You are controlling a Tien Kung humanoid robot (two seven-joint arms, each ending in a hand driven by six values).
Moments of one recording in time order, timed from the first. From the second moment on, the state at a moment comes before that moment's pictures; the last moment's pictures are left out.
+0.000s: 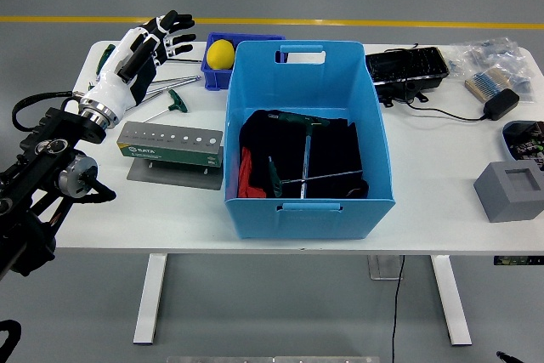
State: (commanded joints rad) left arm -0.52 0.26 -1.12 -1.14 0.81 -0.02 -0.14; right arm 0.21 -0.20 0.52 0.23 -0.59 -0.19 -0.17
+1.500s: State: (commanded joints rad) left arm -0.24 0.23 -1.40 -1.22 0.91 -0.05 -0.15; right arm 0.20 -0.19 0.53 0.22 -0.60 -0.19 -0.16
